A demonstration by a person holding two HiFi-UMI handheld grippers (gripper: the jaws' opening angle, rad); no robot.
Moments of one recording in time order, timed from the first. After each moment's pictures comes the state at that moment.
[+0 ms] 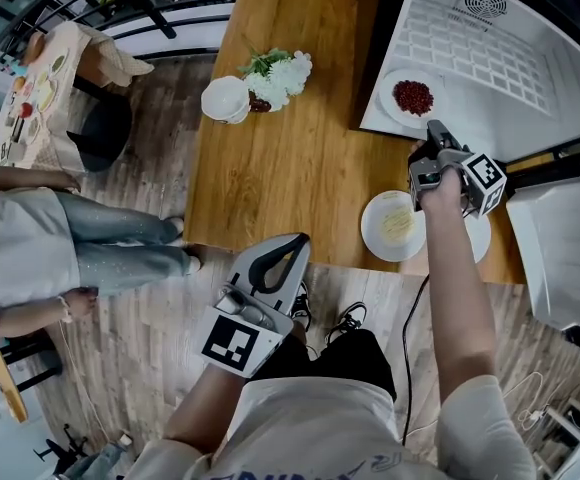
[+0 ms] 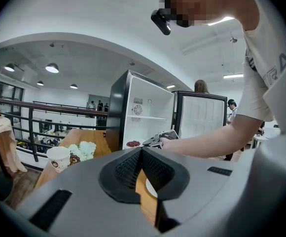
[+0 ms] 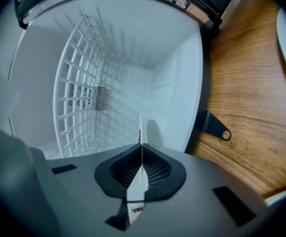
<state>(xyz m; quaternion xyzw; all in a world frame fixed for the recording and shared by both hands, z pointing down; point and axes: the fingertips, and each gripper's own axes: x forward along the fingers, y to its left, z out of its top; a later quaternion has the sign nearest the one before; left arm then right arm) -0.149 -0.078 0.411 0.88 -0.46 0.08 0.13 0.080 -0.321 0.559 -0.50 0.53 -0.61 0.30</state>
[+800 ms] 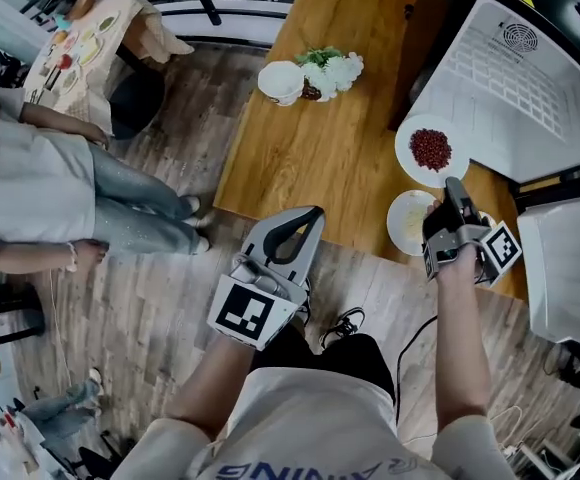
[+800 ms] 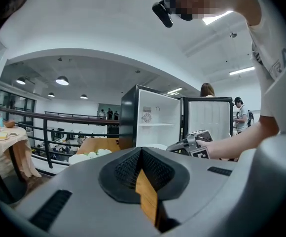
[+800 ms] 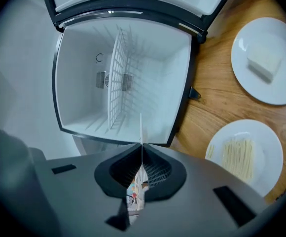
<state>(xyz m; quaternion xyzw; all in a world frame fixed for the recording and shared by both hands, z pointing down) -0.188 -0.053 0.385 0.85 -0.52 0.06 0.08 0.040 -0.190 0.502 -0.43 0.59 -0.63 0.27</state>
